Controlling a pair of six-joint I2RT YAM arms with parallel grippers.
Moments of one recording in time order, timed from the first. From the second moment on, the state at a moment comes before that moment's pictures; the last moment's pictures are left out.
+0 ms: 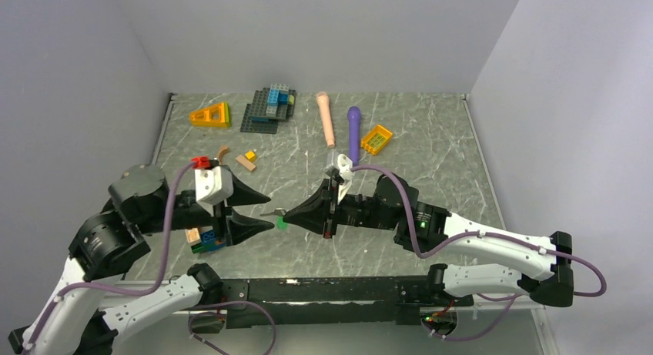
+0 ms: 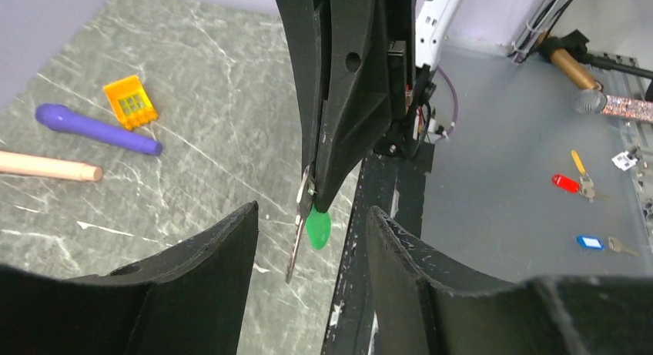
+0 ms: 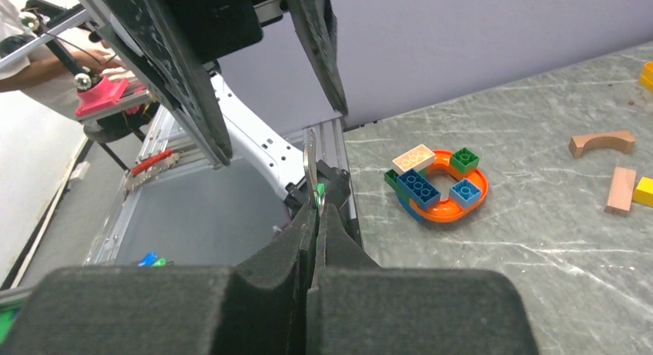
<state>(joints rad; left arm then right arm) -0.78 0.70 1.35 -0.81 0.54 0.04 1.24 1.04 0.98 0.15 -0.23 0.31</state>
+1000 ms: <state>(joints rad) -0.78 0.76 1.25 -0.75 0.61 0.04 1.24 1.07 1.00 0.09 -0.25 0.29</state>
